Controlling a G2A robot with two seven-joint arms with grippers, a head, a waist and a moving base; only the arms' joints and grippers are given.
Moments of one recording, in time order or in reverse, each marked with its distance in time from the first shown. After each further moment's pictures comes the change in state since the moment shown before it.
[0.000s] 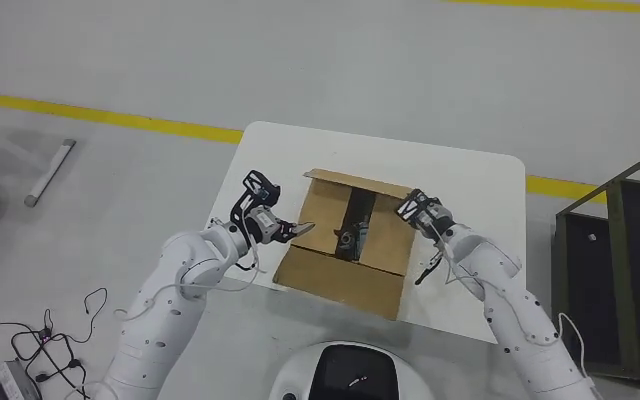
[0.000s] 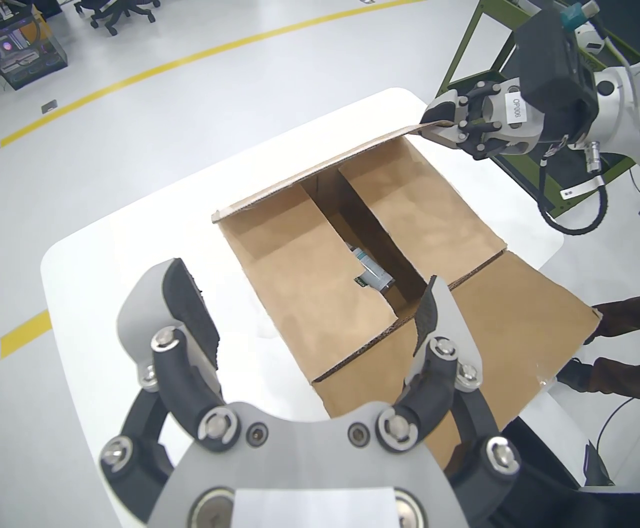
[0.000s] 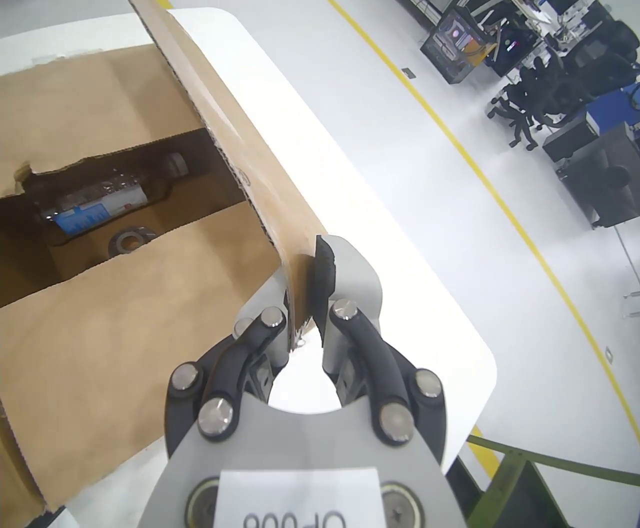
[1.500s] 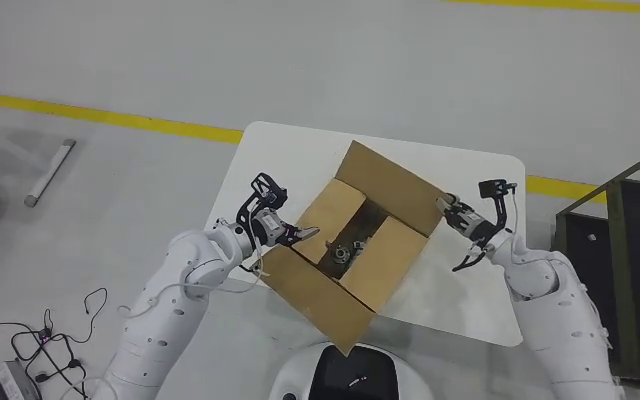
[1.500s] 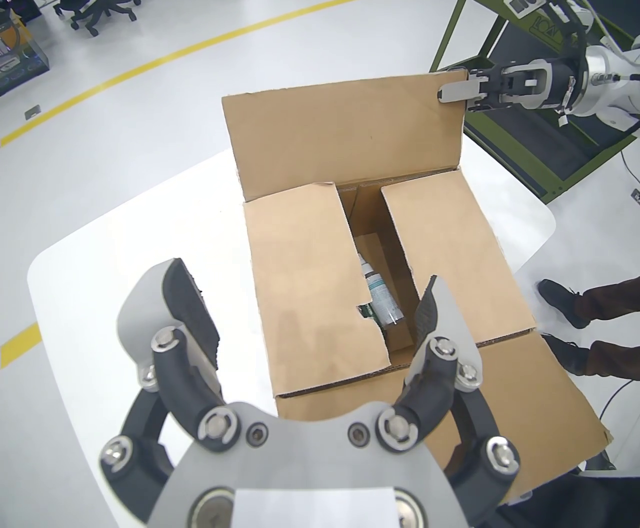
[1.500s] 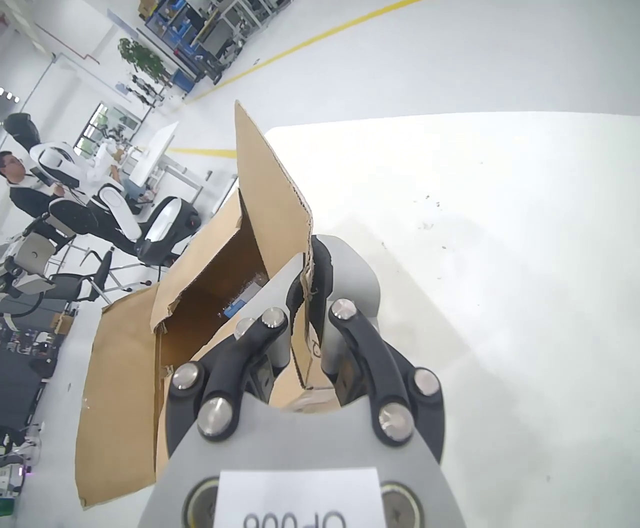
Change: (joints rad) left arm -0.014 0.021 0.043 0.004 -0.002 0.001 -0.006; right arm 0.043 0.010 0.224 0.323 1.023 -0.178 0.153
